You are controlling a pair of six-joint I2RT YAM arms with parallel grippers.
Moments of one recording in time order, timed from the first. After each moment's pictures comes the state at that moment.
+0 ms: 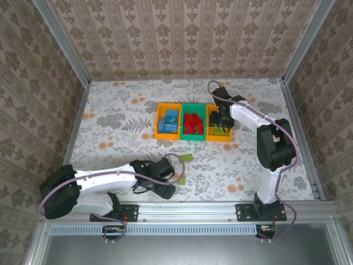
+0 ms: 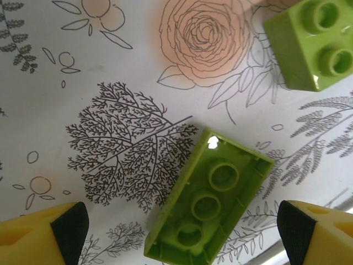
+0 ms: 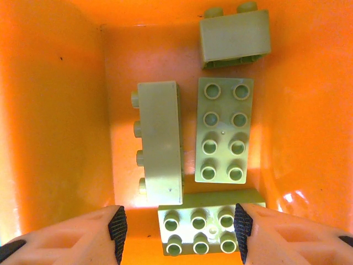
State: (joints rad) left arm -1.16 1.27 0.61 -0.68 -0.02 -0.50; right arm 0.31 1.90 1.43 -0.79 0.07 0.44
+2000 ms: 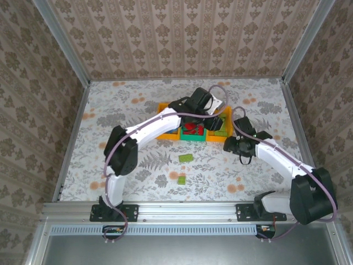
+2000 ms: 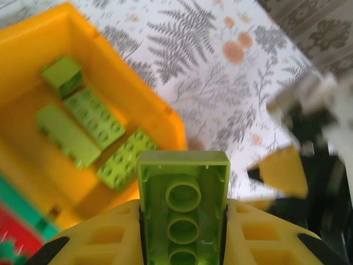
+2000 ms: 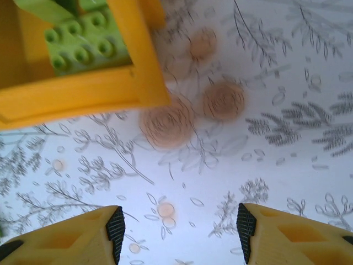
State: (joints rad) left arm -0.89 2.09 1.85 -0.56 0.38 -0.23; right arm 0.29 1.26 0.75 -0.65 0.05 0.59
